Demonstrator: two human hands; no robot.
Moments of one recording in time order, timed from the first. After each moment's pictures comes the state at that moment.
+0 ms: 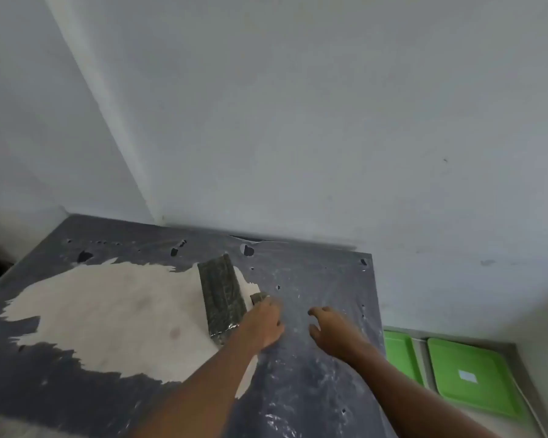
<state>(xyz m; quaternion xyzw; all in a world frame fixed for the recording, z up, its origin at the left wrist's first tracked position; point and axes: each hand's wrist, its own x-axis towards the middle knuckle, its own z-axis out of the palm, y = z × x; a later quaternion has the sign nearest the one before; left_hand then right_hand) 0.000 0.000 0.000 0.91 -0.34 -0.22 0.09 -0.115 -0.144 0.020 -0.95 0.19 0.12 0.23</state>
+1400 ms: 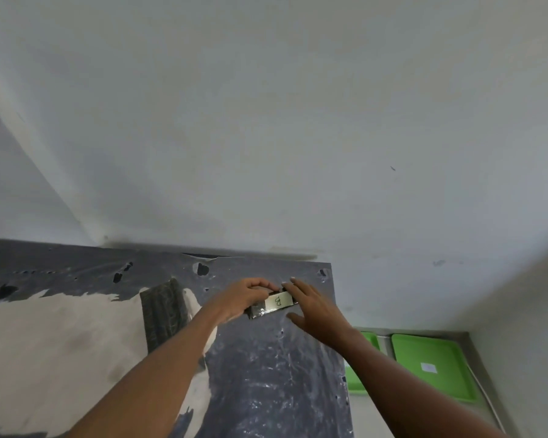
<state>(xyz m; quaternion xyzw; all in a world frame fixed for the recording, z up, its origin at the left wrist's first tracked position) 0.070 -0.091 0.040 0.72 -0.23 -0.47 0.47 -0.083 -0.249 0.029 -0.97 0.11 0.00 0.20</state>
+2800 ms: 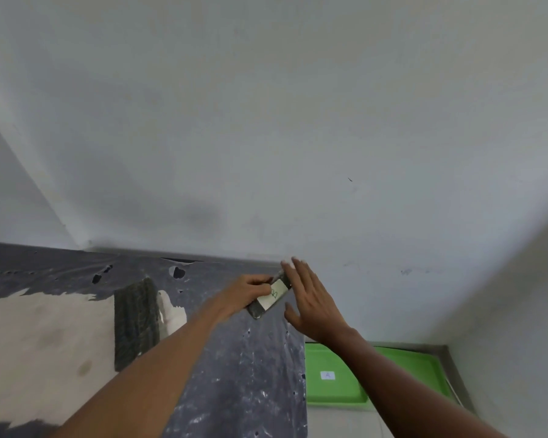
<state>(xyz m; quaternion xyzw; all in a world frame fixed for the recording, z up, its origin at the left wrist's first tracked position) -0.009 -0.151 0.087 0.73 -0.26 -0.40 0.49 -0.153 -0.297 0.069 -0.98 0.06 -0.15 0.13</state>
